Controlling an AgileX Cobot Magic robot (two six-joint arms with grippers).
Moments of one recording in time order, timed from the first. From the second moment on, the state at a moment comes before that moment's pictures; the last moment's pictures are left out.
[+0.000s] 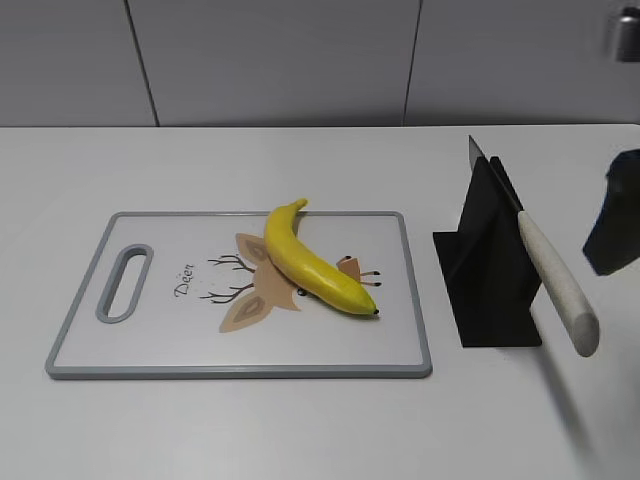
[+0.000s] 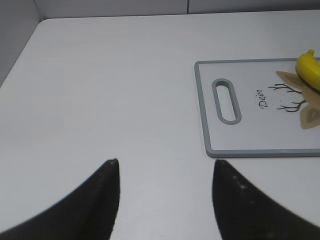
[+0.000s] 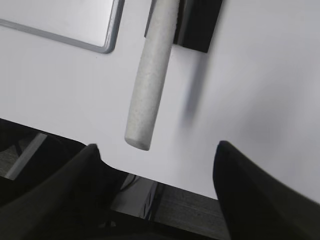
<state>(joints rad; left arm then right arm) -0.08 -0.01 -0.50 -0.03 1.09 0.09 0.28 1.32 -1.08 0.18 1.21 0.03</state>
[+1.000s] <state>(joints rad) -0.08 -0.01 -0.50 -0.03 1.09 0.09 0.43 1.70 -1.08 0.02 1.07 0.27</state>
